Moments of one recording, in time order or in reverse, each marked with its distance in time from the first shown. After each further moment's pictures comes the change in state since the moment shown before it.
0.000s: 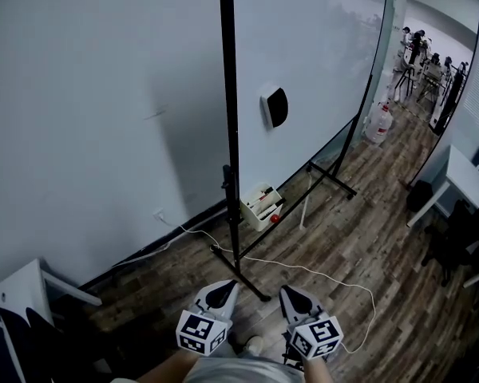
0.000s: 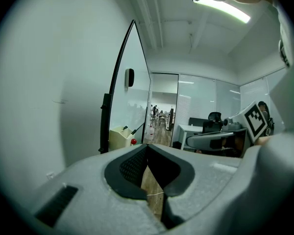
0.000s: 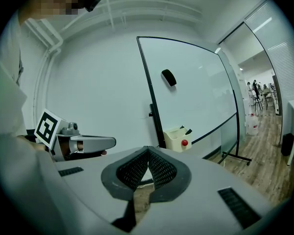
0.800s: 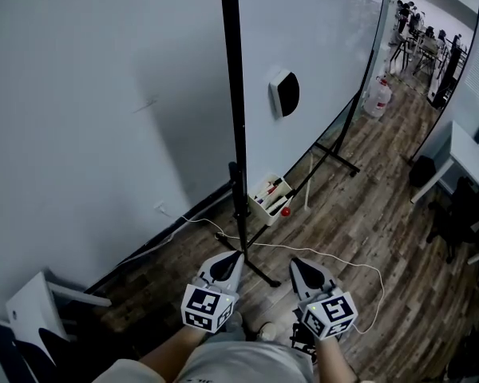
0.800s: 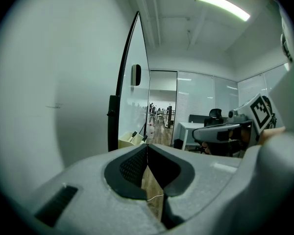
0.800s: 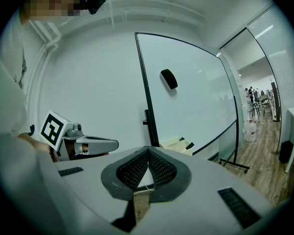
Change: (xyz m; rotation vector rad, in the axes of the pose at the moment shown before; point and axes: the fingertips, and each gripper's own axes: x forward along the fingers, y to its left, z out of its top) left arm 0.052 0.073 0.031 0.051 0.025 -0.028; right arm 0.067 -0.016 0.044 -0.034 -0.032 -0.049
